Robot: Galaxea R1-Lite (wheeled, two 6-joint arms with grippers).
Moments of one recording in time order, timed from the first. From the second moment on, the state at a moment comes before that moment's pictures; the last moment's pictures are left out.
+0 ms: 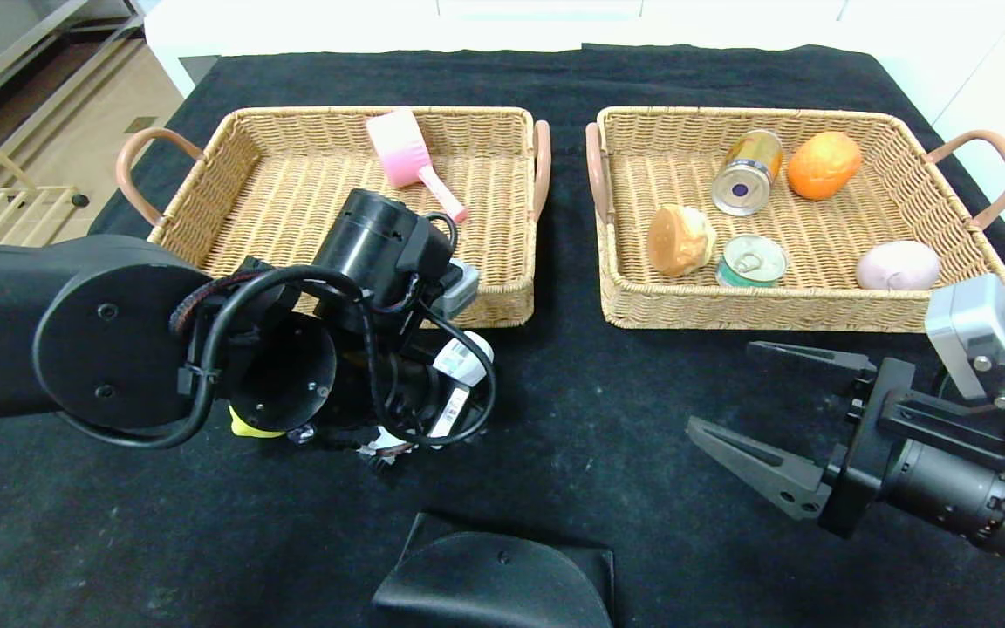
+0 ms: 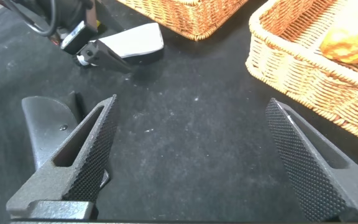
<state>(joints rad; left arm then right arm) -0.65 1.77 -1.35 0.33 0.35 0.03 0.51 1.44 -0.47 -0.95 0.32 -0.10</state>
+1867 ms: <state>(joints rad) -0.66 1.74 -1.32 0.35 0.36 0.02 0.49 1.48 -0.47 -0.96 0.32 -0.11</state>
